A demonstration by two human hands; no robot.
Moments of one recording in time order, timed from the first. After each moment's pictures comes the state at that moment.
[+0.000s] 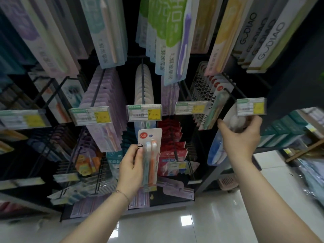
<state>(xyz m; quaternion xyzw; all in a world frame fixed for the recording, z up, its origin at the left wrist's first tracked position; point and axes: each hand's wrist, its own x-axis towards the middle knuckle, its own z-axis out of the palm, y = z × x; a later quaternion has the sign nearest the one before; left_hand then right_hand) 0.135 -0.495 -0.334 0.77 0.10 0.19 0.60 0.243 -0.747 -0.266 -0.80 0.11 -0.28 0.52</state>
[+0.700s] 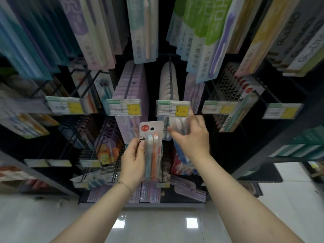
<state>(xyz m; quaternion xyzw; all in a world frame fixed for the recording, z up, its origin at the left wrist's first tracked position) 0.118 -0.450 -0.330 0.77 0.16 0.23 0.57 0.219 -0.604 -0.284 -0.89 -0.16 -0.13 0.41</state>
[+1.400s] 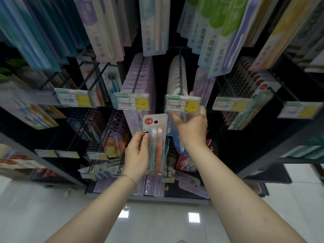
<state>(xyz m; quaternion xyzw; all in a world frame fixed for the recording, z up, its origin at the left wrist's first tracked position) 0.120 -0.444 -0.330 0.77 0.16 0.24 0.57 0.230 -0.565 -0.282 -0.80 -0.09 -0.09 0.59</state>
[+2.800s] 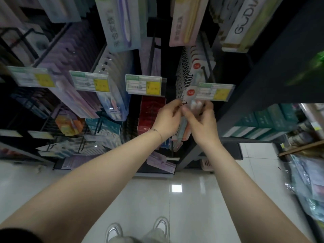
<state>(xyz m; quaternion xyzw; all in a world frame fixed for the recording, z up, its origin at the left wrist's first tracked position) 0.257 -0.668 -0.293 0.80 0.08 0.06 0.59 0.274 -0.795 -0.280 -0.83 -0.08 0.01 0.56</state>
